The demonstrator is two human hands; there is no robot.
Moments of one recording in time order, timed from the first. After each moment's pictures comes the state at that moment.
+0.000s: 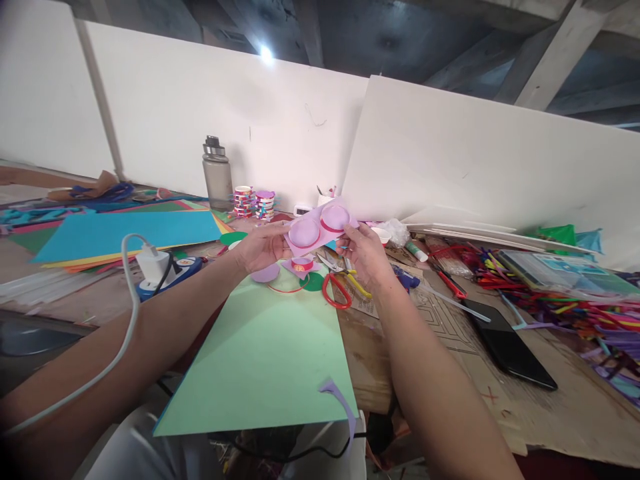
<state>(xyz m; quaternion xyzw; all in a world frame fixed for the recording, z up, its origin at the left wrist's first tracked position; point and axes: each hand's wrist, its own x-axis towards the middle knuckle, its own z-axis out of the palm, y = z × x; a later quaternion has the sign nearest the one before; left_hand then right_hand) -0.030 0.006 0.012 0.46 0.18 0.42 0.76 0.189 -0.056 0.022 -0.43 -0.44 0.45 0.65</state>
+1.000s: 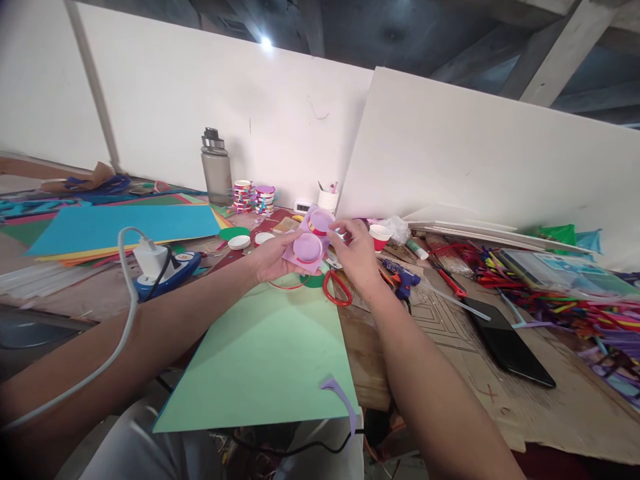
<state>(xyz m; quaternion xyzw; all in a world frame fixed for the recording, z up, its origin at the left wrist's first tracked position) -0.004 -0.013 -0.001 0.42 0.24 0.36 0.79 0.184 -0.052 0.001 -0.49 -0.65 0.05 0.57</state>
